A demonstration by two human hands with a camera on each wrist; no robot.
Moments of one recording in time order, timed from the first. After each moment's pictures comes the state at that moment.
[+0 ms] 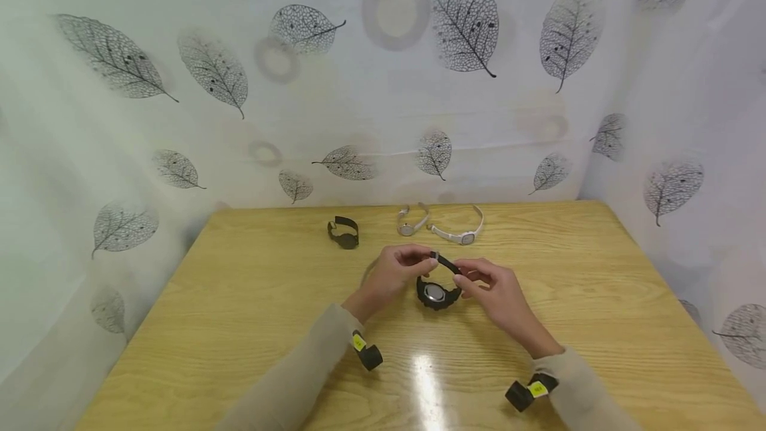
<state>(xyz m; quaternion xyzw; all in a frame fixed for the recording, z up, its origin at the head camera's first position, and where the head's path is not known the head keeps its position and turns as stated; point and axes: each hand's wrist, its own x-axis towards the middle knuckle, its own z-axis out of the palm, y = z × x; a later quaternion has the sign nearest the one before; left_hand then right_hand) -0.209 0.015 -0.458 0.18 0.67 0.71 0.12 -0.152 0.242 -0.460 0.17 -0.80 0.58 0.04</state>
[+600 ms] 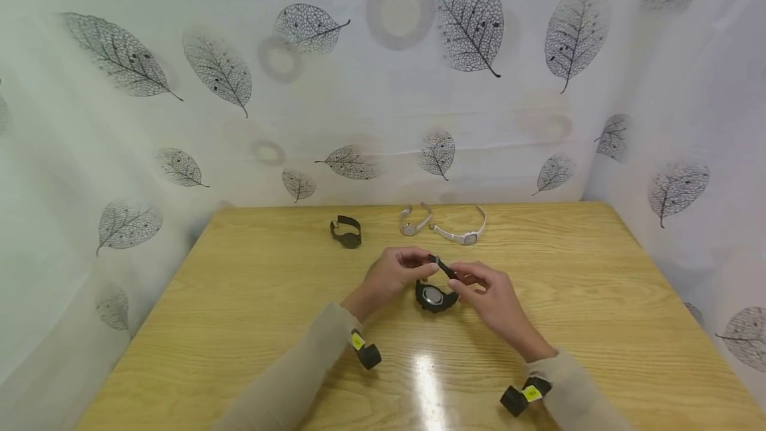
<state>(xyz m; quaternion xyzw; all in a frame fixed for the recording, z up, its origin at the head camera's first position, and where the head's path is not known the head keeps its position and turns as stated) -0.210 0.008 -0.459 0.17 0.68 0.70 0.14 -0.149 0.230 -0.463 0.16 -0.81 0.55 0.05</state>
